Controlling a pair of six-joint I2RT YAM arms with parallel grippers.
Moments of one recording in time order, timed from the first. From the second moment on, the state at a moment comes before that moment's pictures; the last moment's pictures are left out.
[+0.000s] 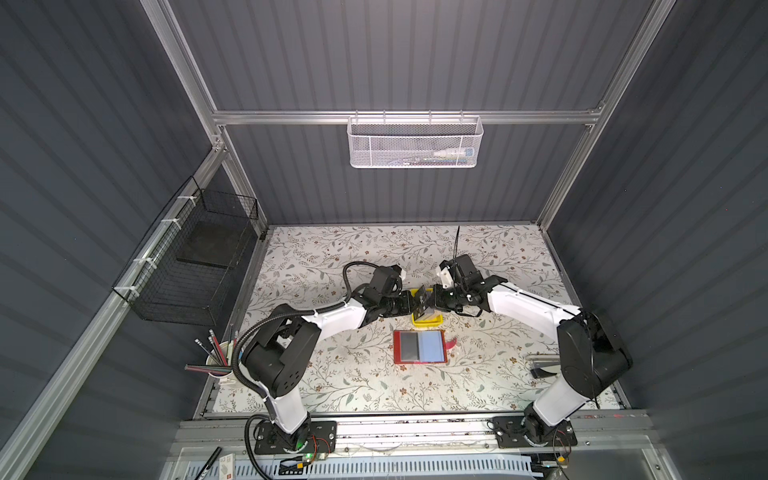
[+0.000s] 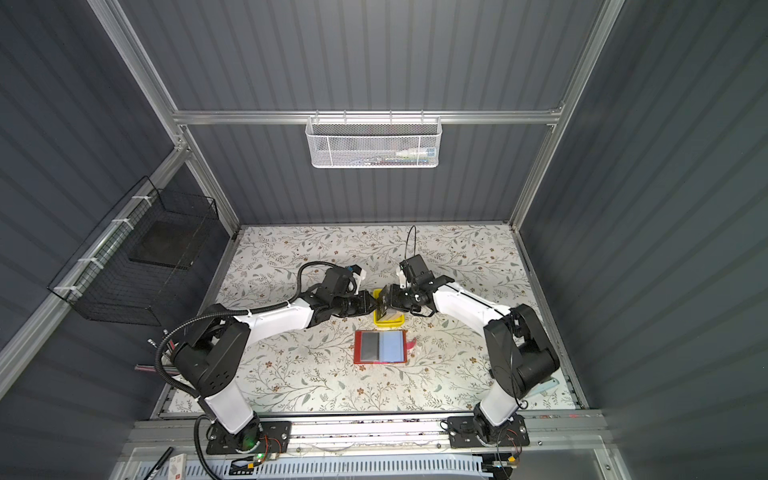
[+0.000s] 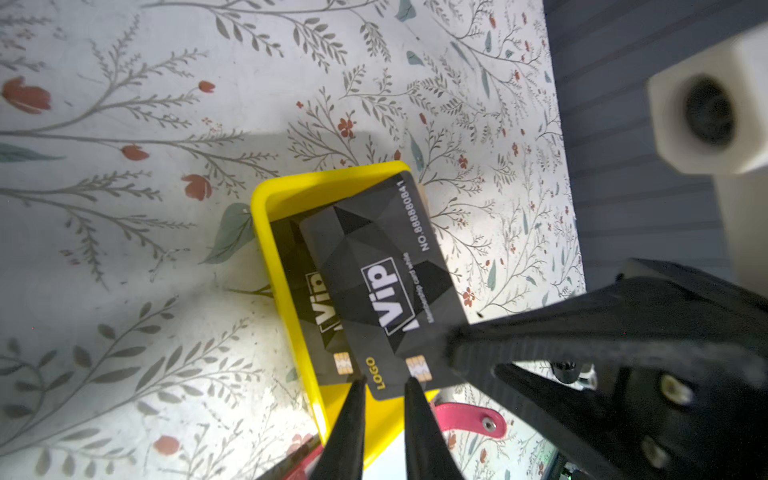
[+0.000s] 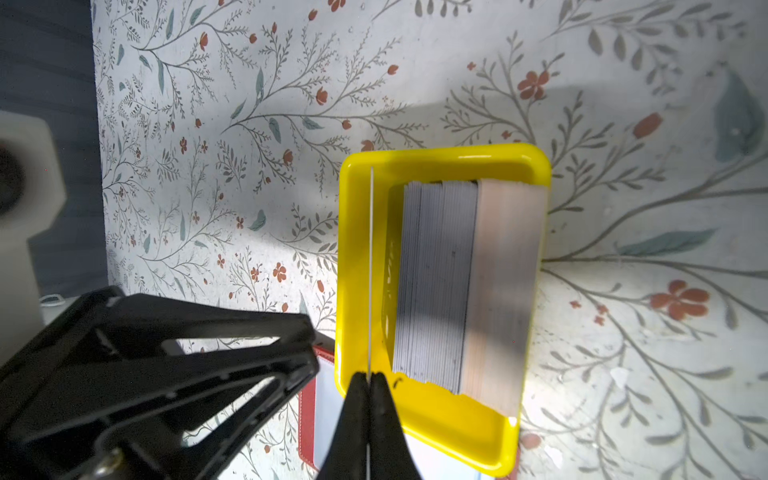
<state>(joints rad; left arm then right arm) -0.68 1.72 1.00 0.01 0.36 -0.68 0.52 1.63 1.05 -0.37 -0.31 0.60</state>
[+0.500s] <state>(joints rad) -0.67 1.46 0.79 0.06 0.49 -0.69 0.52 1.35 0.80 -0.28 -0.31 0.65</state>
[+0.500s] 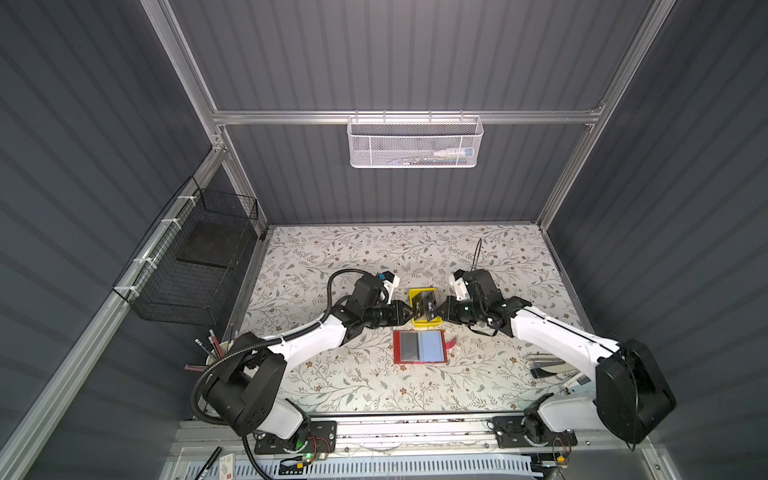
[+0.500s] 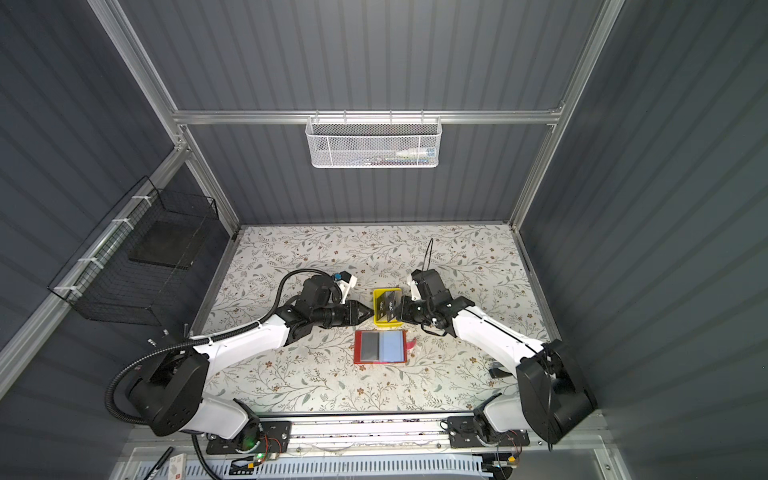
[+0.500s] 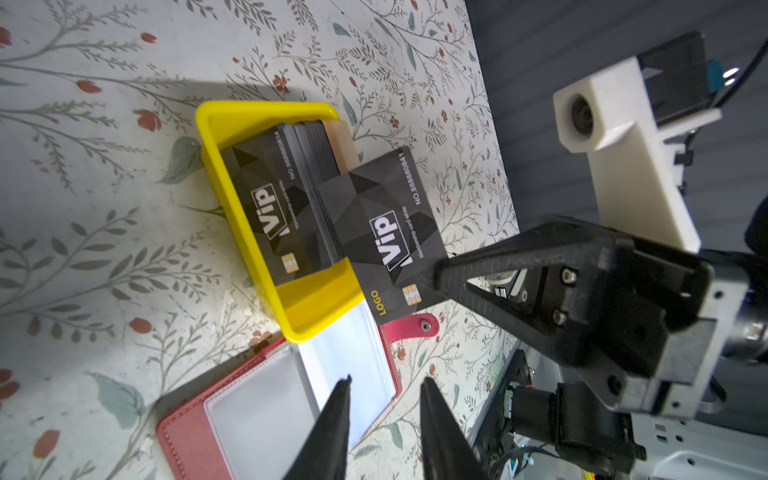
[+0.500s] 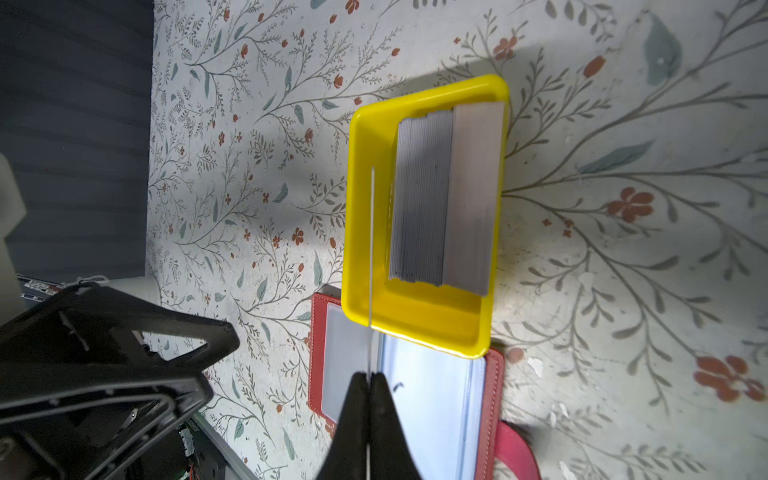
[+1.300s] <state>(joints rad) -0.60 1.43 0.55 0.73 0.84 -1.03 0.53 0.81 0.45 -0.05 -0.44 0.83</state>
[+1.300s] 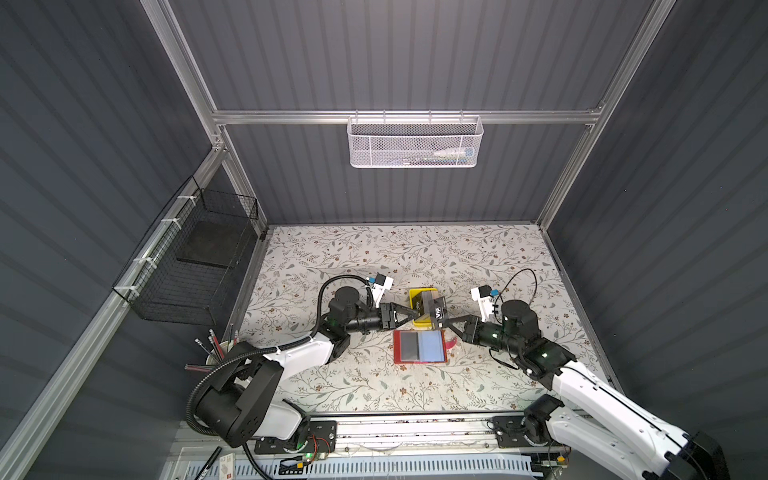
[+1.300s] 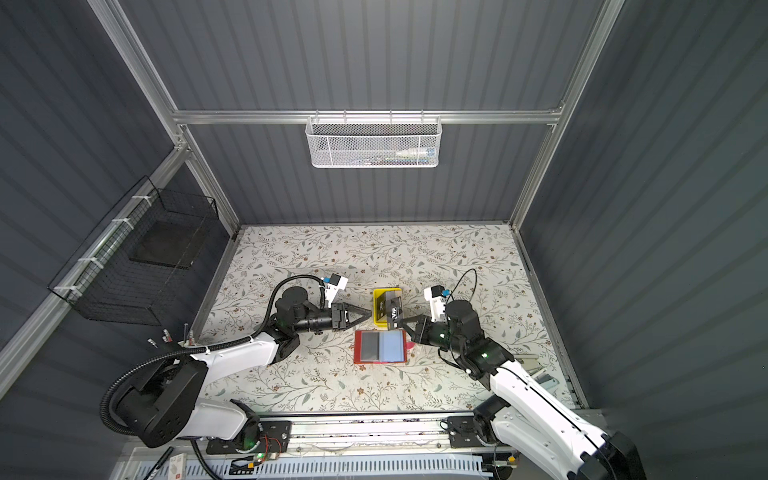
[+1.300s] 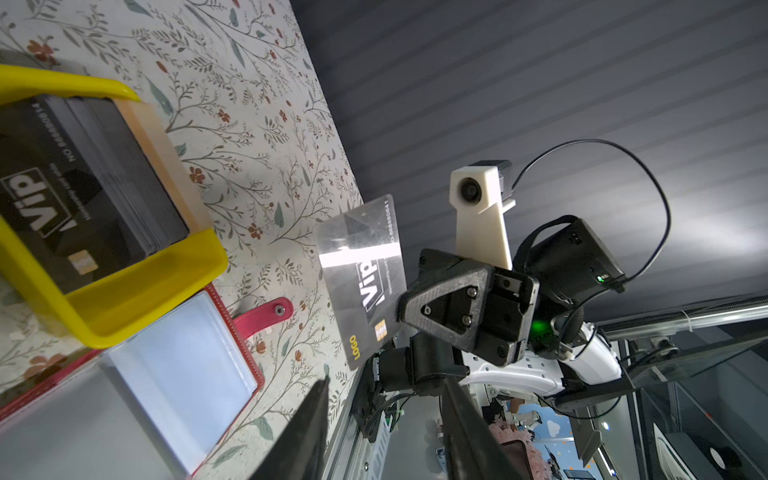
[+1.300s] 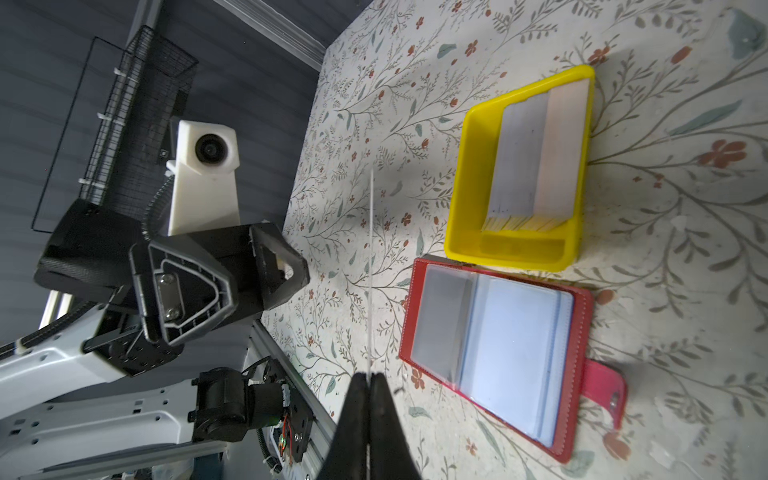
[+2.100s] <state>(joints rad) -0.64 1.55 0.51 1.12 0.85 -1.27 0.53 0.84 0.36 0.35 -0.62 1.04</state>
